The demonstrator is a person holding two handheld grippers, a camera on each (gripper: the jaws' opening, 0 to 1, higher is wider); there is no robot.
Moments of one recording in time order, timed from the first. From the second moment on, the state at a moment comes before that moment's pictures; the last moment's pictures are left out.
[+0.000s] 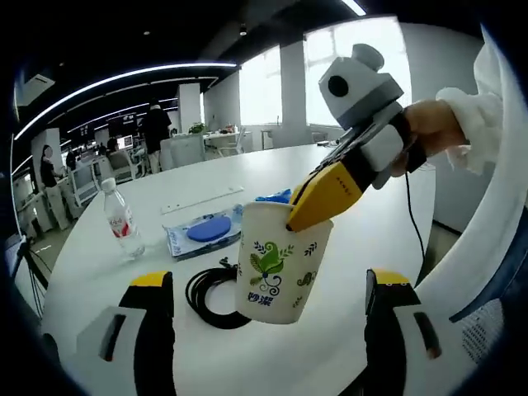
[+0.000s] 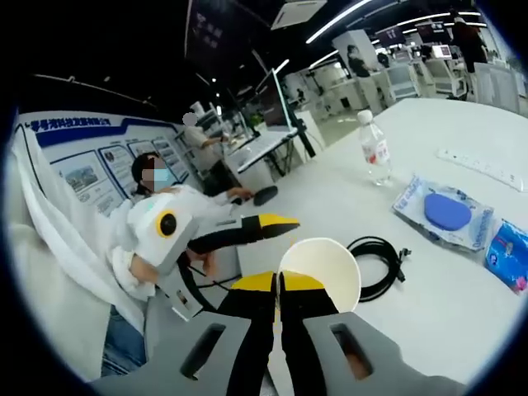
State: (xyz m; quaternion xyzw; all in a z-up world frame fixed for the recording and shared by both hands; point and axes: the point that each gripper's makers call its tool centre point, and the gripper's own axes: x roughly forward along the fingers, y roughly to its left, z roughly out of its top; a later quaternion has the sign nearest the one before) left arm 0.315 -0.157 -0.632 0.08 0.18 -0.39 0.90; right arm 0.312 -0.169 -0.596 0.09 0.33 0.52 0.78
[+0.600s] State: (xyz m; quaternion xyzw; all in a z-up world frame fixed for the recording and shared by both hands) left arm 0.302 -0.071 -0.640 0.10 0.18 -0.32 0.92; right arm 0.322 -0.164 -0.599 0.08 0.34 0.51 0.79
